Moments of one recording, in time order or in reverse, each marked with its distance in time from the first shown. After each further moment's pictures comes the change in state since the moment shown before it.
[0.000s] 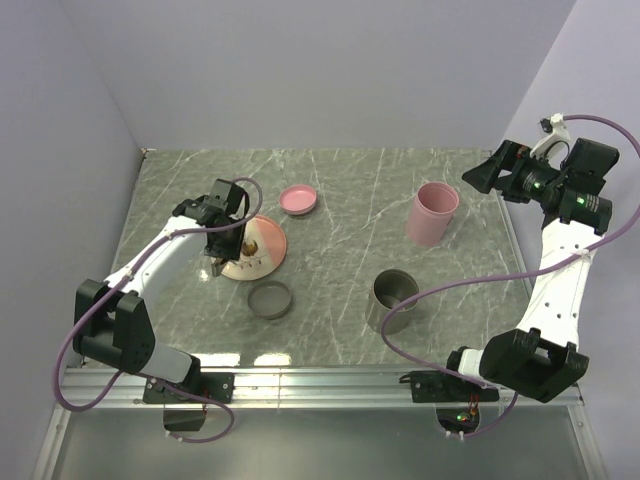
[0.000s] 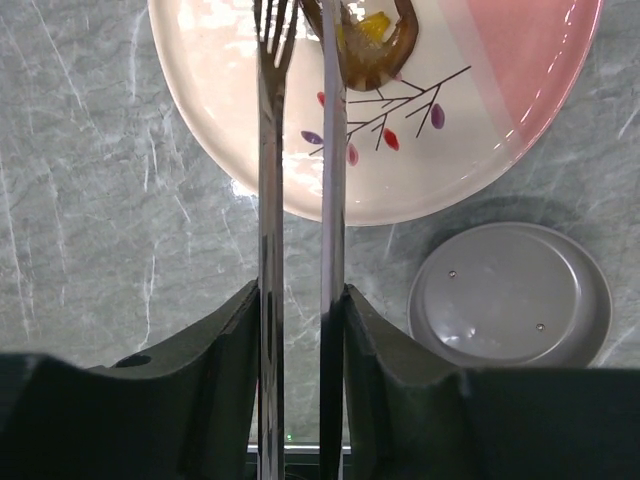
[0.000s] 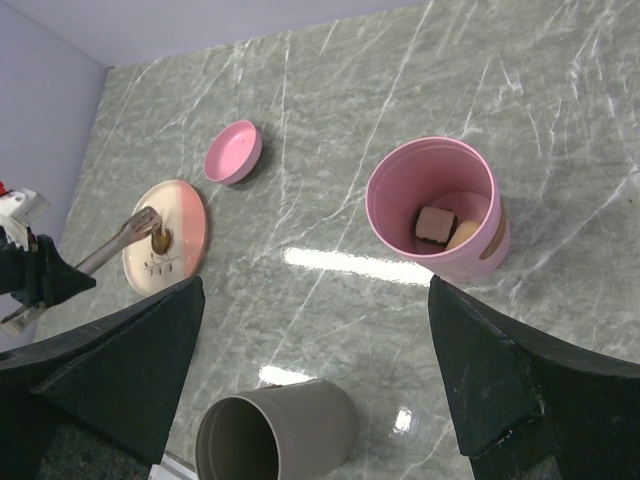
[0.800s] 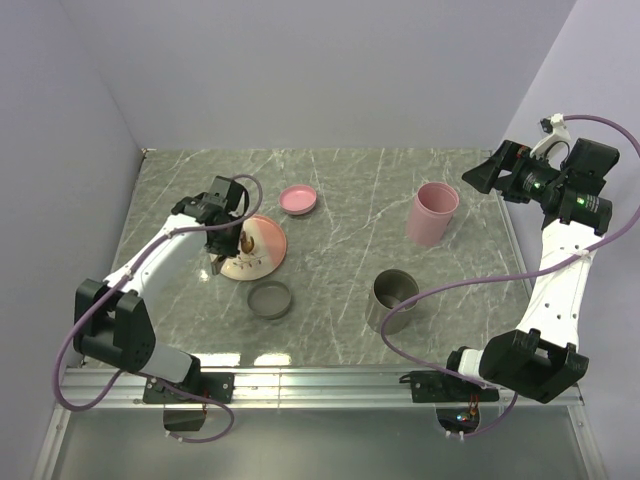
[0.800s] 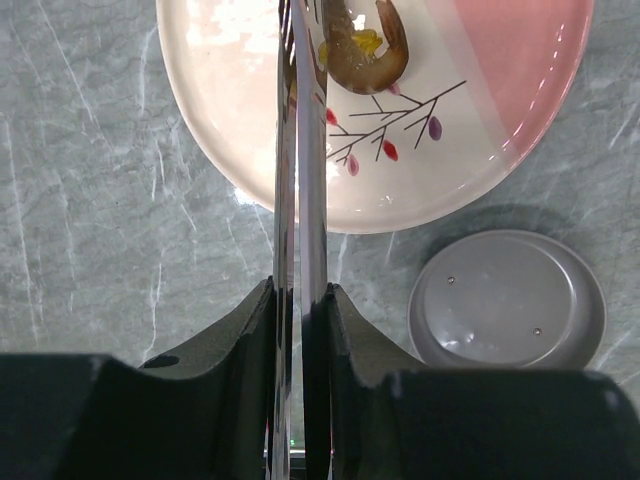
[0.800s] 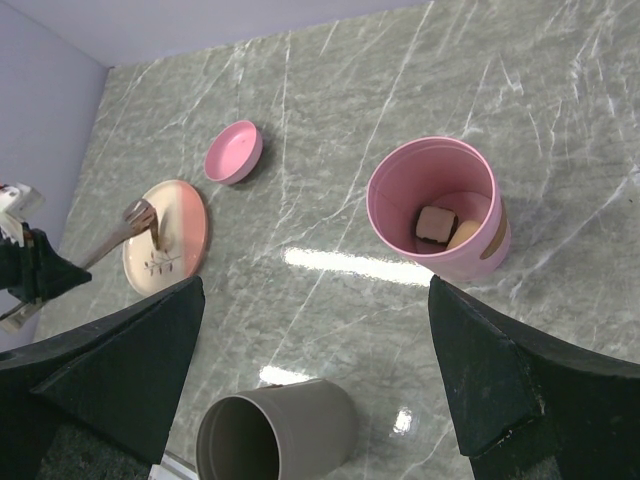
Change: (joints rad) left arm -0.001 0.010 0.023 0.002 -0.001 0.011; right arm 0.000 -0.004 -0.003 0.000 0.000 0.000
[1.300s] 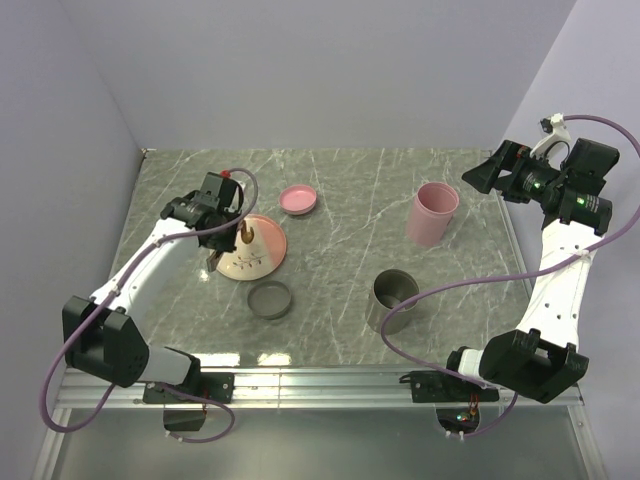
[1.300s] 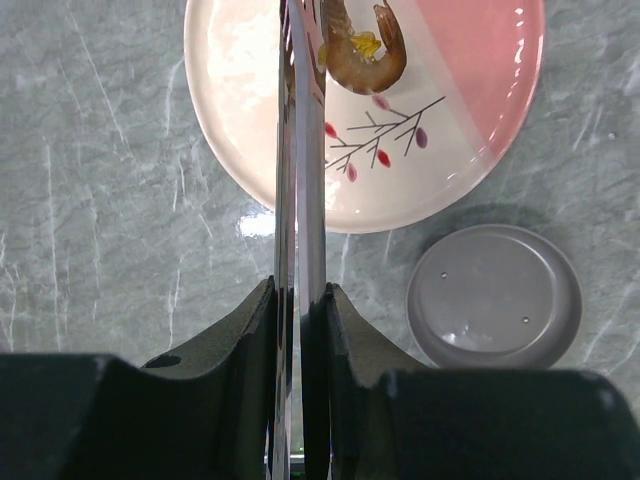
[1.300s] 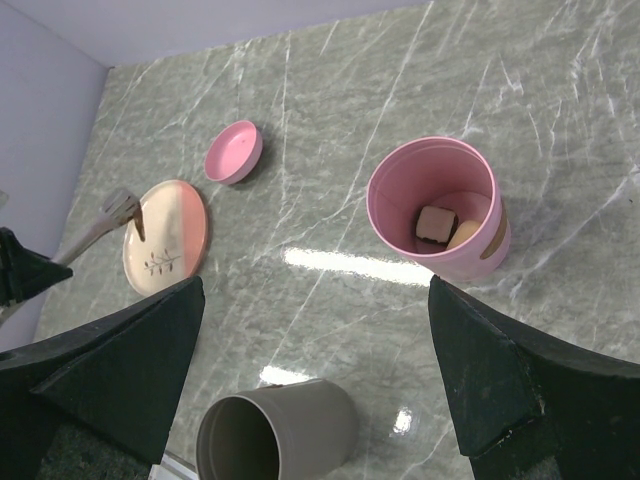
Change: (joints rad) left arm 0.000 -0.082 0.019 -0.009 0.004 0.035; right arm 0.000 0.000 0.000 0.000 0.000 0.000
